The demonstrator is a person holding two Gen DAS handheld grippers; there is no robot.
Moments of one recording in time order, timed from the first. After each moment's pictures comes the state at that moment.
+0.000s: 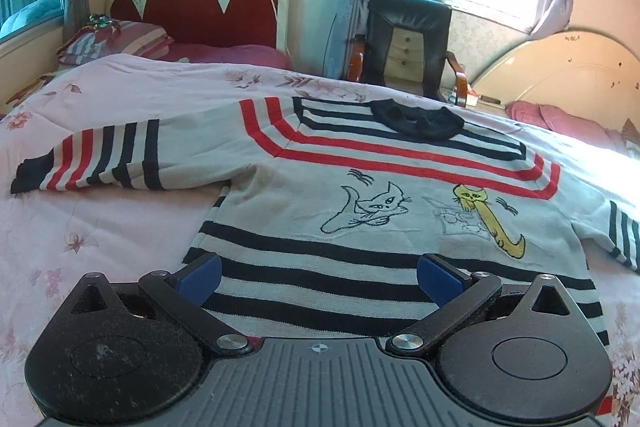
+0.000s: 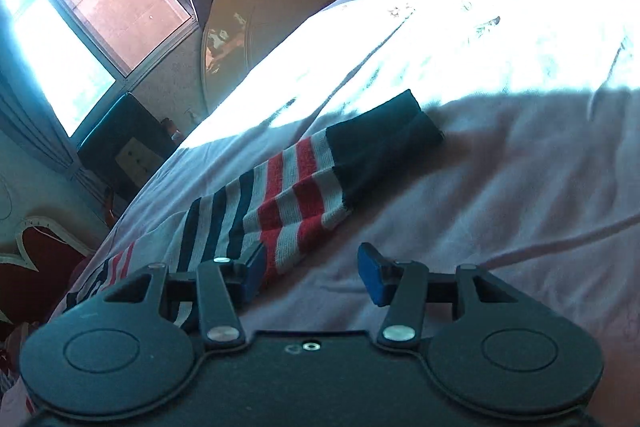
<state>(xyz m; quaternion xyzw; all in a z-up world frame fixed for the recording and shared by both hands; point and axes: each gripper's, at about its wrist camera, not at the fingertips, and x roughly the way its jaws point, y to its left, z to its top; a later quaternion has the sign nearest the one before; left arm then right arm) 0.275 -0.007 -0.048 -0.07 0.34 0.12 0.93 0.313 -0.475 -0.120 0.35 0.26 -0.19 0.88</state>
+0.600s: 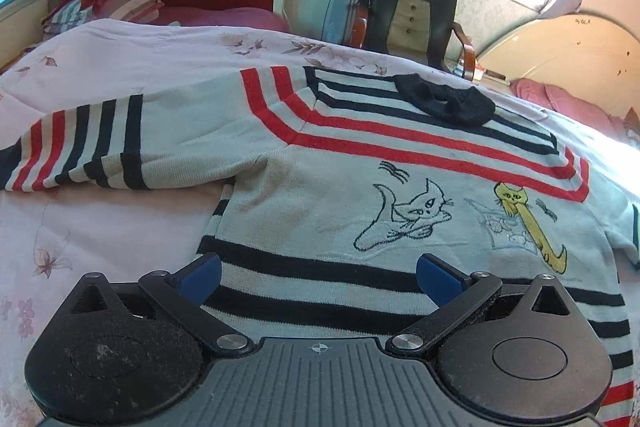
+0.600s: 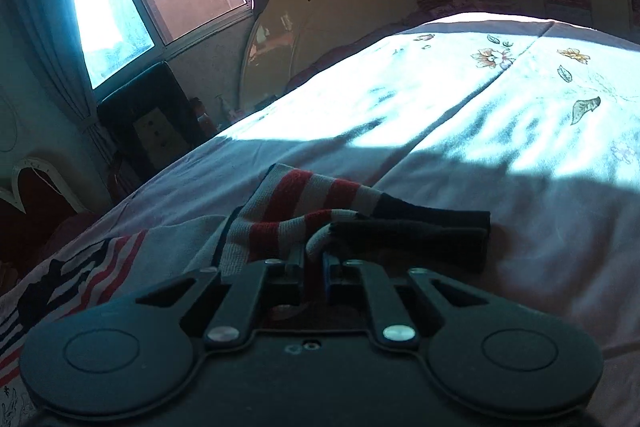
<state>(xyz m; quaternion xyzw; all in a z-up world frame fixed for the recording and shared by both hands) 0.333 0.045 -0.071 -0.09 0.39 0.10 0.91 0.383 -0.416 -0.095 0.21 0.26 -0.14 0.93</state>
